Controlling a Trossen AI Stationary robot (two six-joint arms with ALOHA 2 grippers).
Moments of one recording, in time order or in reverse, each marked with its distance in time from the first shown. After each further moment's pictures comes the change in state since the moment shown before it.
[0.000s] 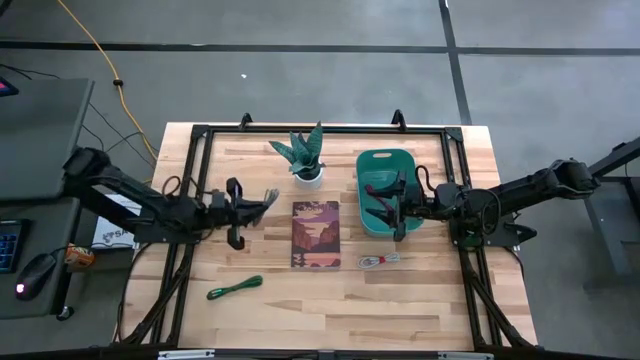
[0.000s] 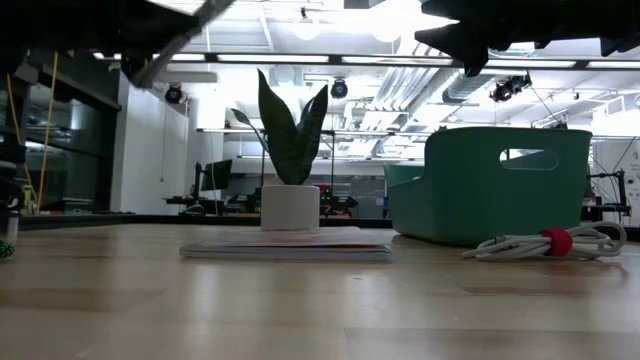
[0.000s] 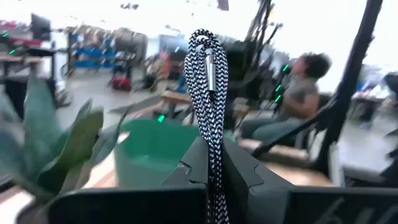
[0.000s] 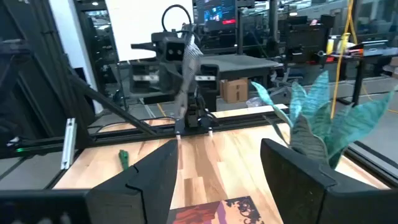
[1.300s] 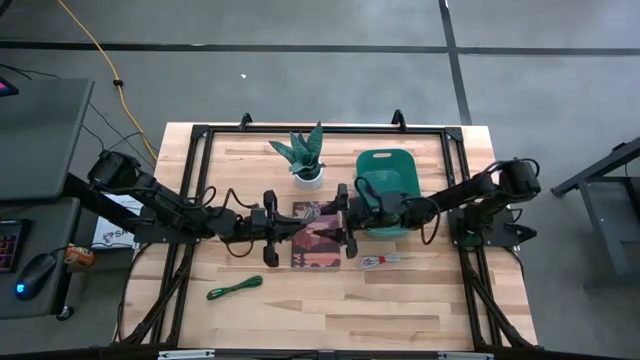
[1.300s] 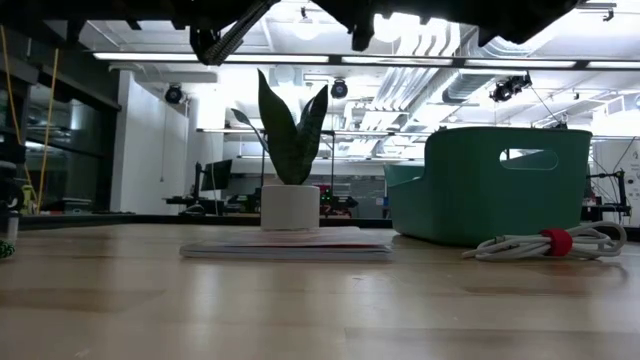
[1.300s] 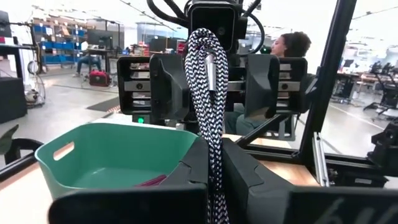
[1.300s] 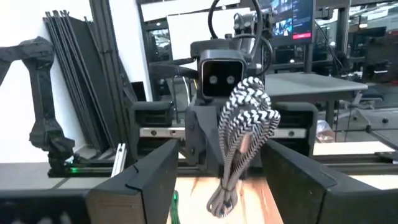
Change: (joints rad) left arm 0.032 0.538 0.332 0.155 0.128 0.016; right arm 0.001 0.647 0.446 0.296 -0.244 0.008
